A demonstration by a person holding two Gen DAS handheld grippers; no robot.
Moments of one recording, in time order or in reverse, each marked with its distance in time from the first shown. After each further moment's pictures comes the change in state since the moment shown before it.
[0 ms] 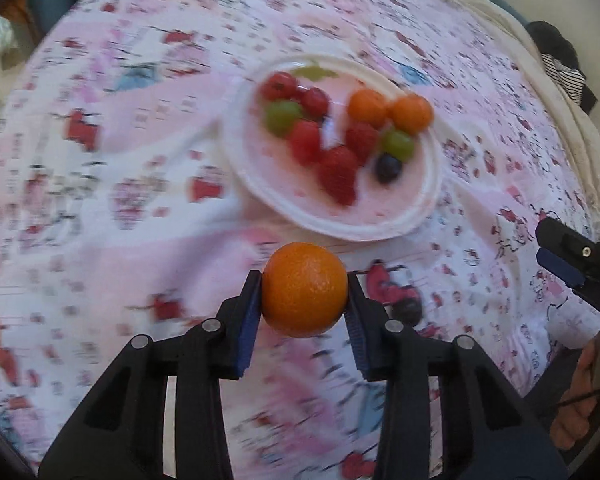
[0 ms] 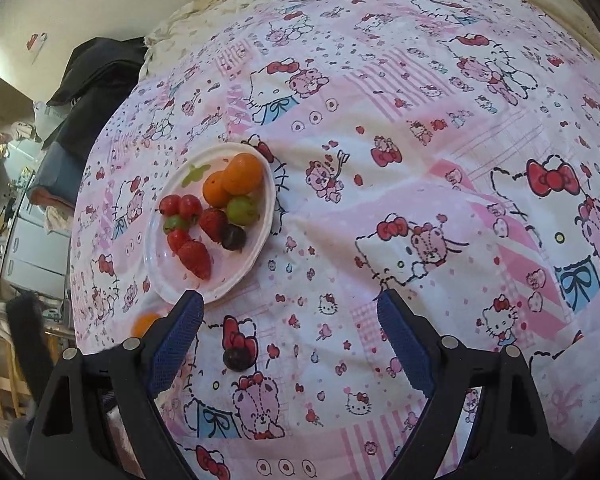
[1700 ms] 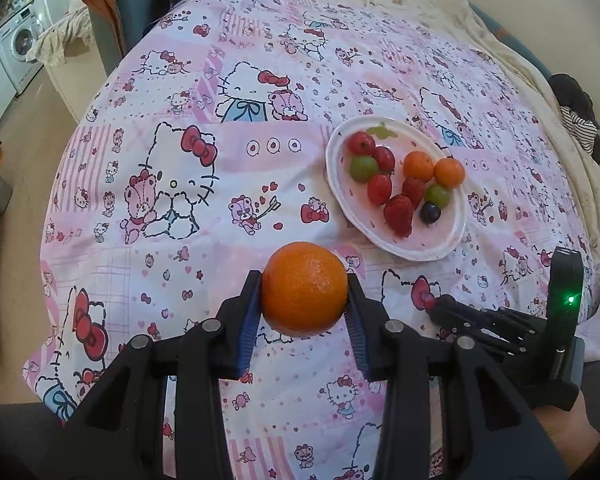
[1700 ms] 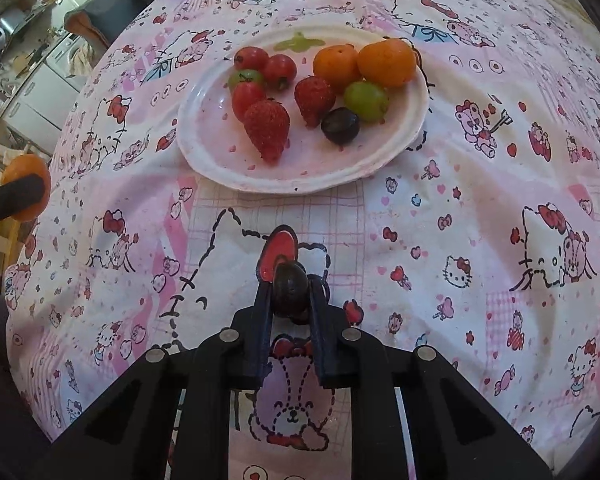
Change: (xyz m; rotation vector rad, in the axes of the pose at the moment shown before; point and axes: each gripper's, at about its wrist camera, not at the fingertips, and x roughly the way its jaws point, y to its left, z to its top) left arm -0.064 0.051 -0.010 -0.110 -0.112 0.055; right arm 0.082 0.069 -0.056 -0.457 0.203 -0.035
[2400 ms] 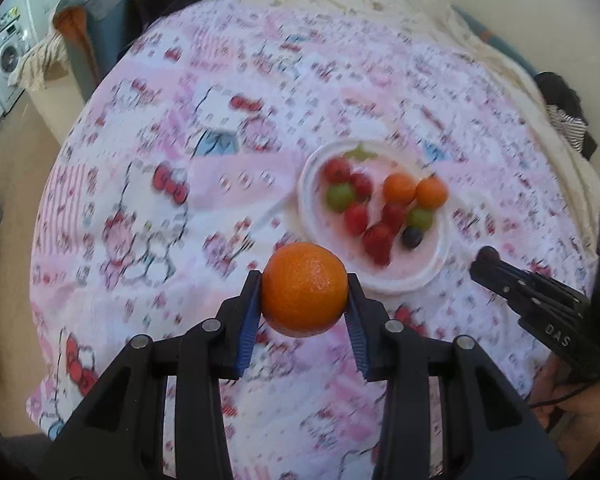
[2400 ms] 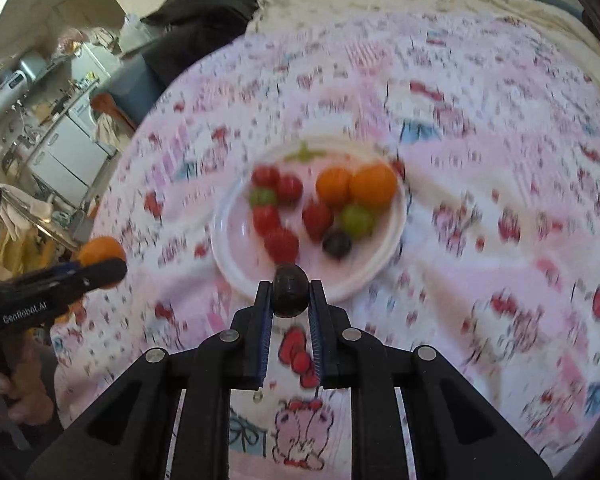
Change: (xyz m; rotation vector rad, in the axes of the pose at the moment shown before) left arm 0.003 -0.022 0.031 0.064 -0.049 -0.044; right arm -0.070 -0.010 0.045 0.039 -0.231 0.092
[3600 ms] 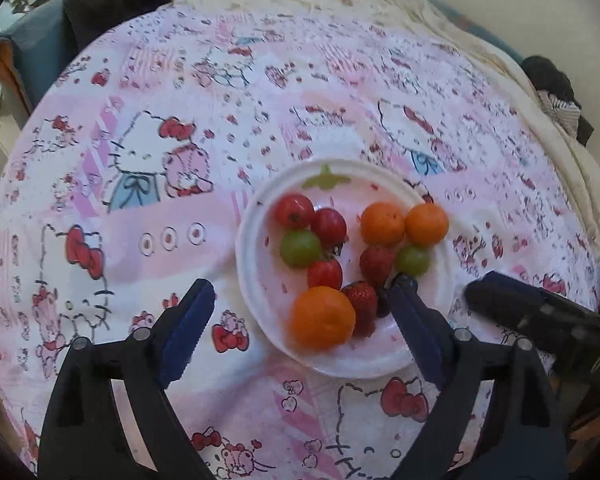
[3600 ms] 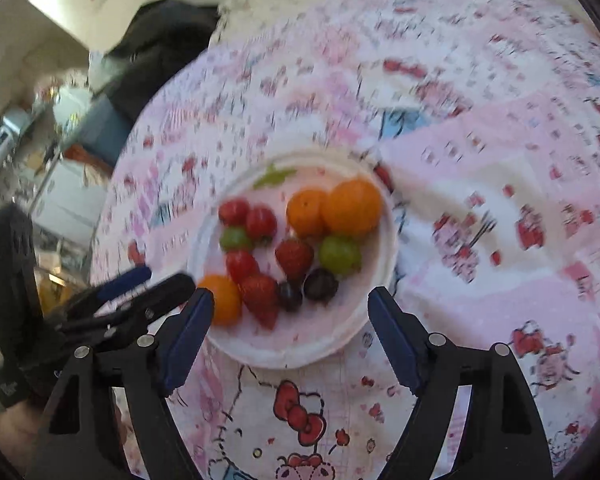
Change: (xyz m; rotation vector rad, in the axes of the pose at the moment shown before) left arm 0.072 -0.032 0.037 0.066 -0.024 -0.042; right arm 0.031 -0.044 0.027 0.205 -0.007 0.061
